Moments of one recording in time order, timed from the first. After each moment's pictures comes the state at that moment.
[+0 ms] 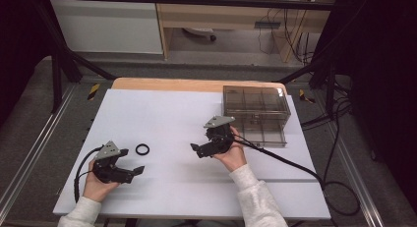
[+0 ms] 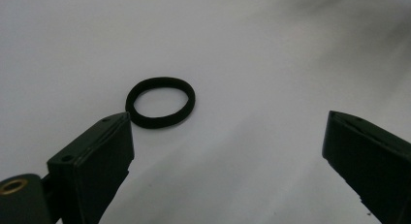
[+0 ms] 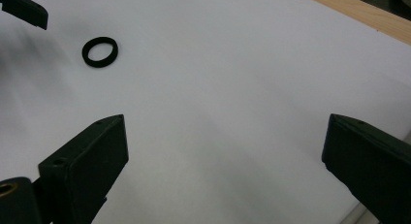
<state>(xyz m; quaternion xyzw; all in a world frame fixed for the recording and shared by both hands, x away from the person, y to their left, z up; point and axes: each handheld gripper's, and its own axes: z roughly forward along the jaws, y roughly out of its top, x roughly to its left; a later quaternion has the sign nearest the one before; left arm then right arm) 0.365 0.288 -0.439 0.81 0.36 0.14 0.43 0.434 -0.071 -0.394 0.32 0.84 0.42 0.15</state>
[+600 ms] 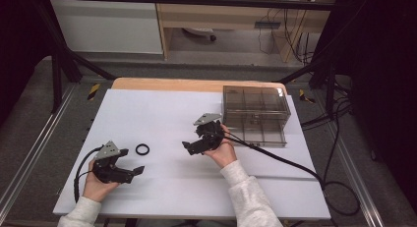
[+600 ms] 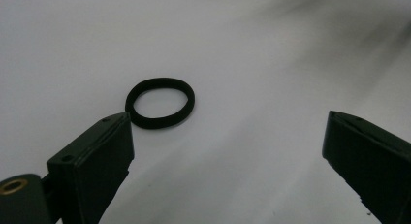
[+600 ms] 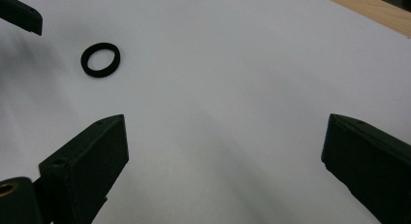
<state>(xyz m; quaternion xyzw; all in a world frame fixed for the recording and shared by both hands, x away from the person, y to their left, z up) 0.365 0.289 -0.439 0.81 0.36 0.14 0.44 0.448 -0.044 -0.400 0.31 0.84 0.41 0.15</state>
